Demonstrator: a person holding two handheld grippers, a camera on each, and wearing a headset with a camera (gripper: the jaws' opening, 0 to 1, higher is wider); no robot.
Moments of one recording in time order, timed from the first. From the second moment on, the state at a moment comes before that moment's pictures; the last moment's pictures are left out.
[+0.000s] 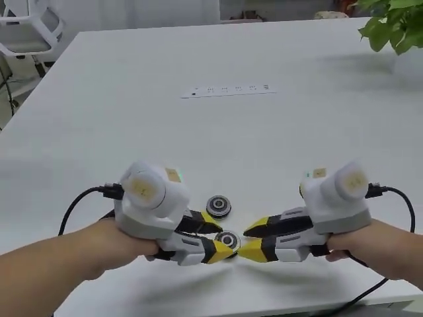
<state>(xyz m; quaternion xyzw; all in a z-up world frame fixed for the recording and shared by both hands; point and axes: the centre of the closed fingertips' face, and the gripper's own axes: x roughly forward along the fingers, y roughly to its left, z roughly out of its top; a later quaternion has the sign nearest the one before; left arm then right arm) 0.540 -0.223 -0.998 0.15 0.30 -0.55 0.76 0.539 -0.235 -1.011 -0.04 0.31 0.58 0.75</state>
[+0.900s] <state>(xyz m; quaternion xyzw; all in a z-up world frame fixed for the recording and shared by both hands) 0.543 -0.225 -1.002 0.19 0.26 -0.54 0.77 0.537 -0.225 -1.017 -0.07 0.30 0.59 0.74</state>
